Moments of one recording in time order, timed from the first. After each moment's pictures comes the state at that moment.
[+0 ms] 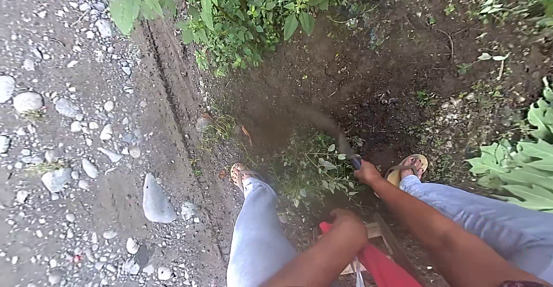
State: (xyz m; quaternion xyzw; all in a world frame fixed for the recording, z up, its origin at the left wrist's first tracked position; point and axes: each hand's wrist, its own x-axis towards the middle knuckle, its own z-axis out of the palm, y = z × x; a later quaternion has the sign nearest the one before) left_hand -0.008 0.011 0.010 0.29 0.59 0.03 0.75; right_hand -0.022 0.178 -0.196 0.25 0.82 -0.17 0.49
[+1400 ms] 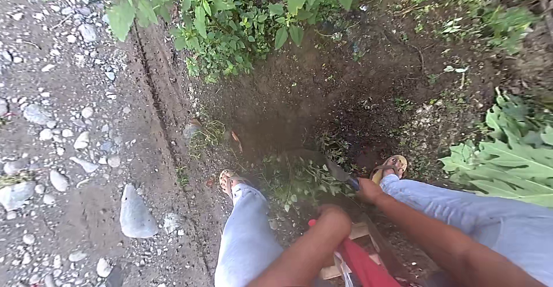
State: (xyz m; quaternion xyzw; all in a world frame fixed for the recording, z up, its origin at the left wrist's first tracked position) left_hand -0.023 -0.005 0.034 0.30 0.61 0.06 0.73; right_hand 0.015 0.197 -0.137 0.14 0.81 -0.03 0.58
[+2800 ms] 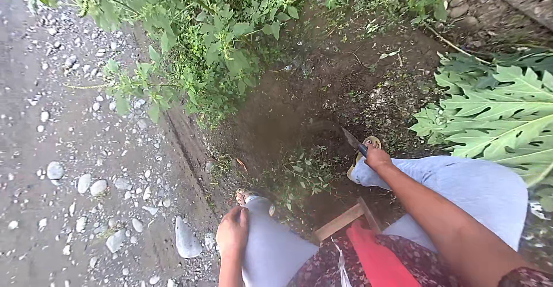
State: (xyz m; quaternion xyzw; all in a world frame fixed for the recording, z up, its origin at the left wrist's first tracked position) left_hand 0.090 -0.165 0.060 -0.17 0.95 0.14 0.21; right_hand 0.027 0.306 -0.043 0.27 0.88 -0.09 0.39
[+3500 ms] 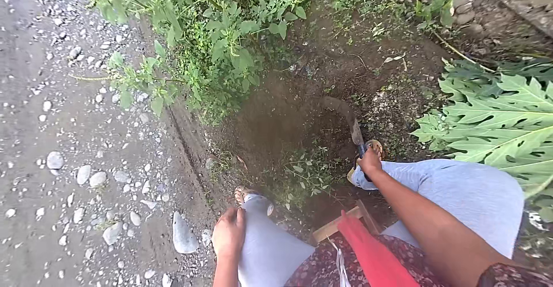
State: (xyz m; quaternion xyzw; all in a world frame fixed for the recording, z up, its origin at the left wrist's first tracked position) left_hand 0.094 -0.171 0.061 -0.20 0.95 0.13 0.21; right_hand 0.029 0.285 -0.064 0.37 0.85 -0.19 0.33
